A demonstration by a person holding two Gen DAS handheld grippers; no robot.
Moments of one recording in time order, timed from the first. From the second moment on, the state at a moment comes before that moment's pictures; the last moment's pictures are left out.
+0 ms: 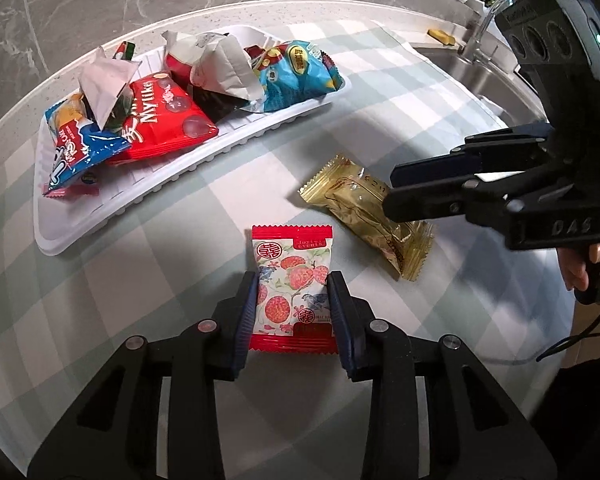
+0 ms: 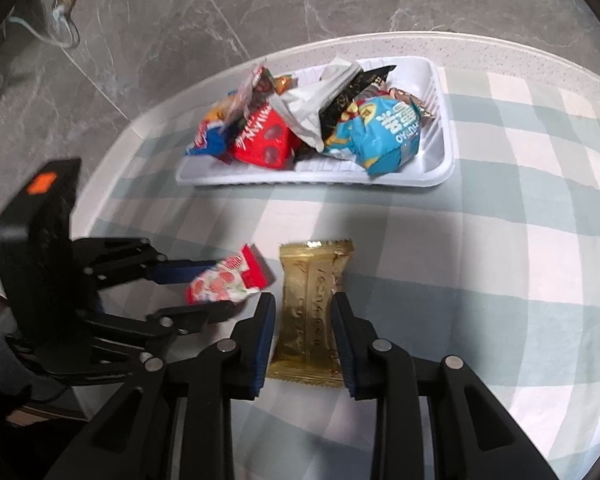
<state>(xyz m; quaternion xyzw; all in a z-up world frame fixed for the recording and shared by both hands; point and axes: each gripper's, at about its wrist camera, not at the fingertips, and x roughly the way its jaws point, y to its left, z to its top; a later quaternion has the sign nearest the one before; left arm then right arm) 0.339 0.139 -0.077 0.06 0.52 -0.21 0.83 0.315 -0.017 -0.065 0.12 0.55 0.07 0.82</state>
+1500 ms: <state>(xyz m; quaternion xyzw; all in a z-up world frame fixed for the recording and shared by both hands) 0.352 0.154 -0.047 0.02 0.50 -0.21 0.84 0.329 -0.034 -0.041 0.23 0.50 0.07 0.83</state>
